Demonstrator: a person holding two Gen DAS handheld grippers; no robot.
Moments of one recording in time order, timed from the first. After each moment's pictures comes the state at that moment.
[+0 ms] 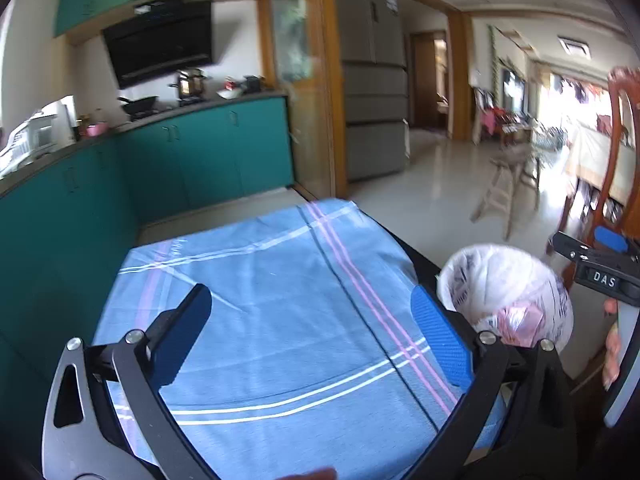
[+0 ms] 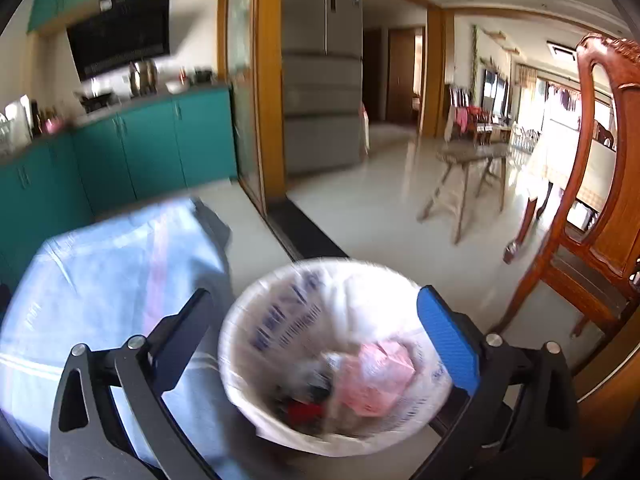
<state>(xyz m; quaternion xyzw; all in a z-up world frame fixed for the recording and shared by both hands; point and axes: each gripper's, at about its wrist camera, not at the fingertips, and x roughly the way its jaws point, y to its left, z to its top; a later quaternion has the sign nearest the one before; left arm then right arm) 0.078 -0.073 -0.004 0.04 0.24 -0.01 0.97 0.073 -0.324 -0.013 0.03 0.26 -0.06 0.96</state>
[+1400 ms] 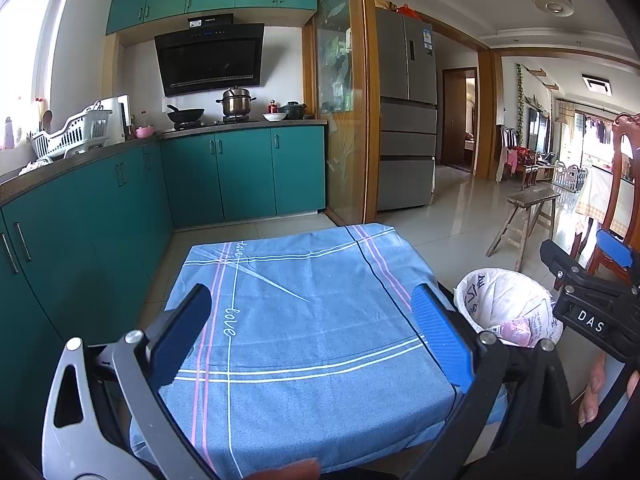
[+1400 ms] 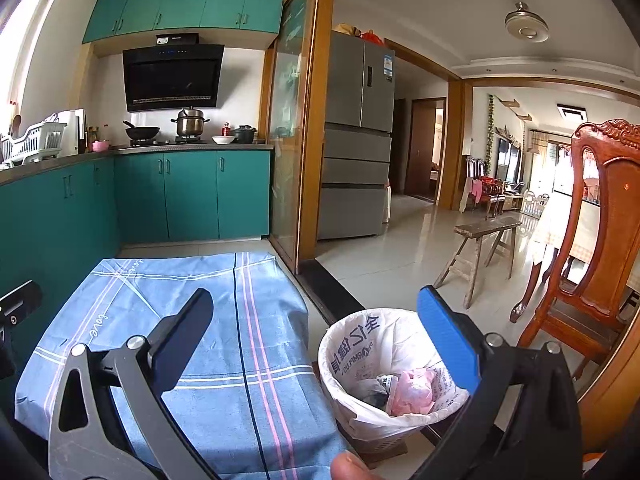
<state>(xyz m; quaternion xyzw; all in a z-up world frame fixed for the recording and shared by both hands) -0.034 -0.006 0.028 0.01 0.19 0.04 0.98 -0.030 -0.196 0.027 -0.03 0.15 -0.04 0.99</state>
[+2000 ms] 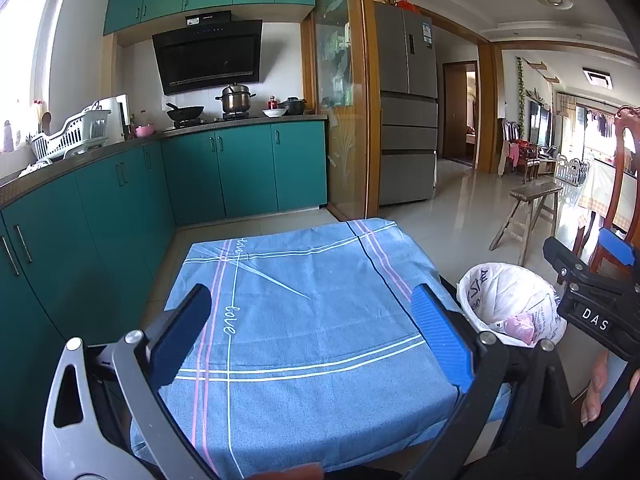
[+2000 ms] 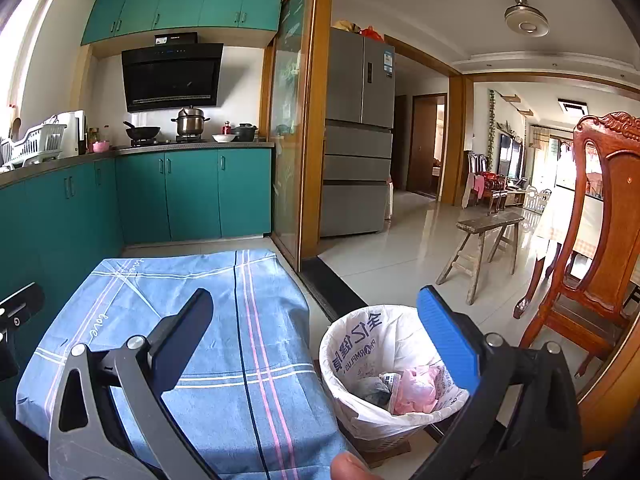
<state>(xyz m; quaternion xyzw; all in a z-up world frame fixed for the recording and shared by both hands) -0.029 -0.011 0.028 0.02 0.20 0.04 0.98 -0.025 -0.199 0.025 -0.02 0.16 -0.03 0.99</state>
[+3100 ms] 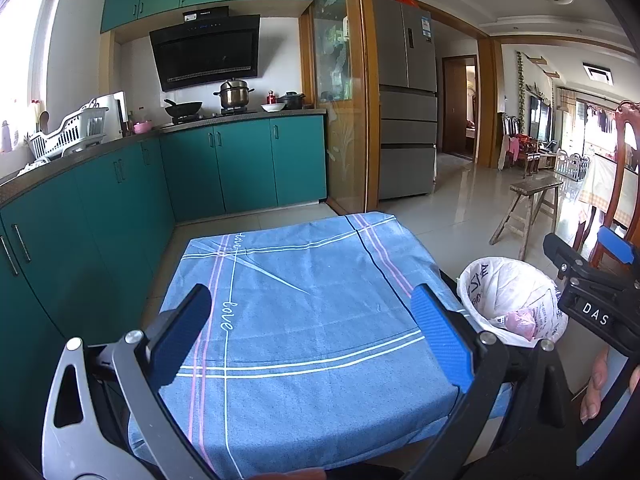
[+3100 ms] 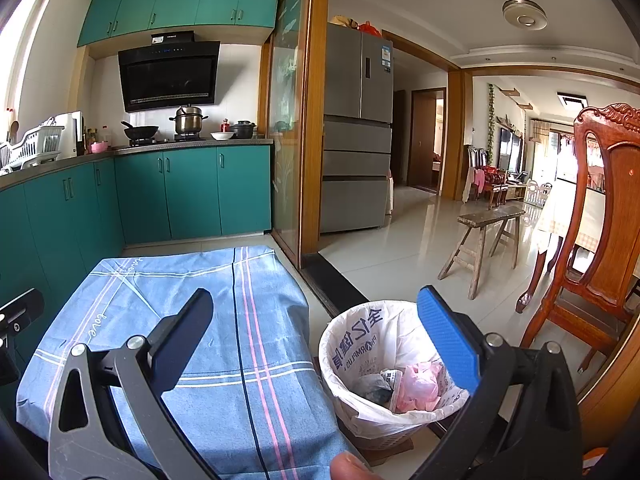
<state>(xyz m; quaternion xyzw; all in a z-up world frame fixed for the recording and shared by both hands) -0.021 -0.013 0.025 0.02 0.21 0.04 0.98 -0.025 -0.202 0.024 -0.01 0.16 -0.04 0.99</state>
